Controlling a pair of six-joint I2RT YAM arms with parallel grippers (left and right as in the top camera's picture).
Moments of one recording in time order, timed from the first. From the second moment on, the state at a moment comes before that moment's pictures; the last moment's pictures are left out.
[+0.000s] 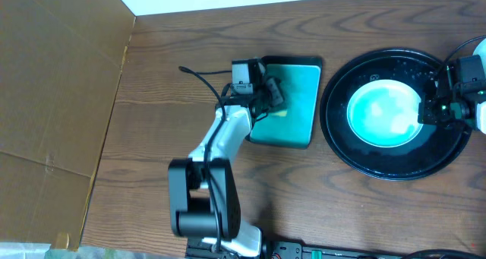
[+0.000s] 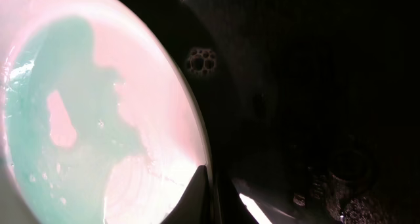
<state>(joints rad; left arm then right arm) 0.02 1.70 1.00 -0.30 0.14 -0.43 0.20 1.84 1.02 -0.35 -0.28 0.31</state>
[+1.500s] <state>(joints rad) 0.02 1.53 1.00 -0.26 0.10 -0.43 0.72 1.84 1.45 -0.59 1.03 -0.35</state>
